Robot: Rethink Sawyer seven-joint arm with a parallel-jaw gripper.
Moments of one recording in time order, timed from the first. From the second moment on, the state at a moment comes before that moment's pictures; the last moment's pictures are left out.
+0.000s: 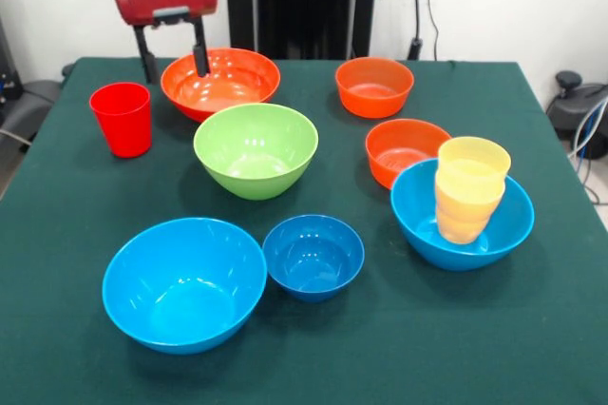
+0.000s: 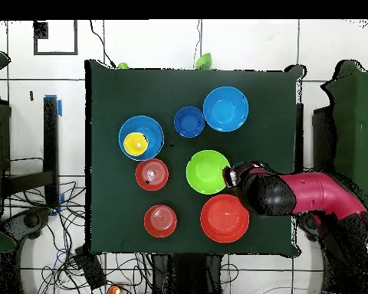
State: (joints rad) arm -1.06 -0.79 0.76 1.93 -0.67 0.58 1.54
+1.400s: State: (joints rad) arm -1.07 -0.70 0.83 1.89 -0.79 0.58 1.54
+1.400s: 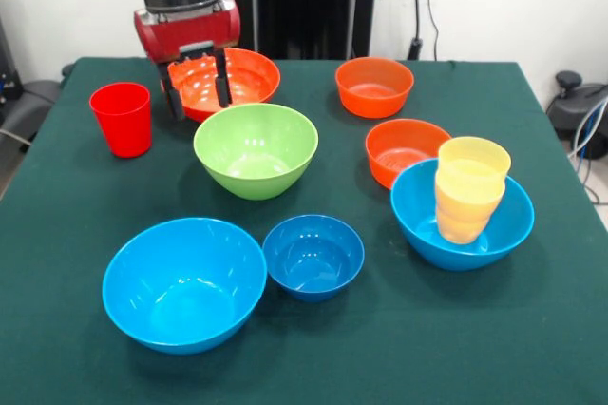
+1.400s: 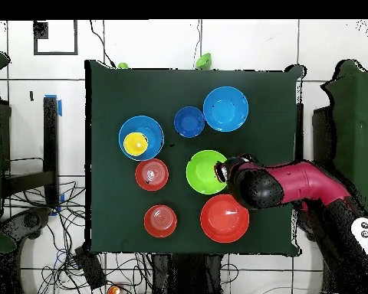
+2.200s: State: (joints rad) arm -1.13 -0.77 0.86 1.89 -0.80 0.65 1.54
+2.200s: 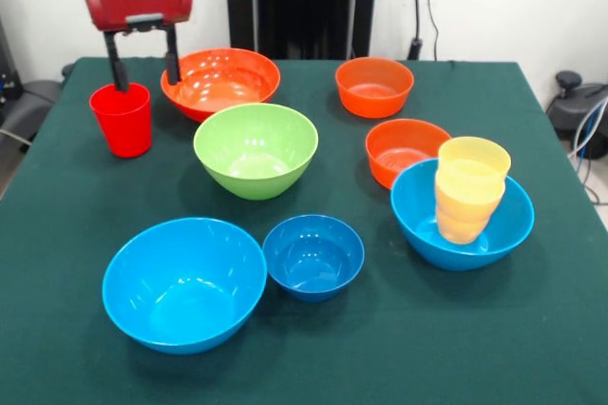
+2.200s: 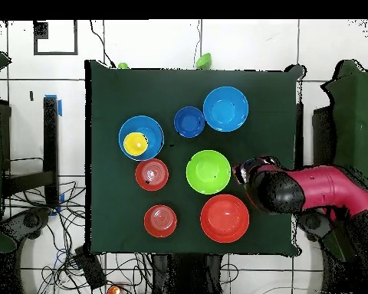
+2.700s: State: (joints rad) arm -1.19 -0.74 0.83 1.89 -0.89 0.65 1.54
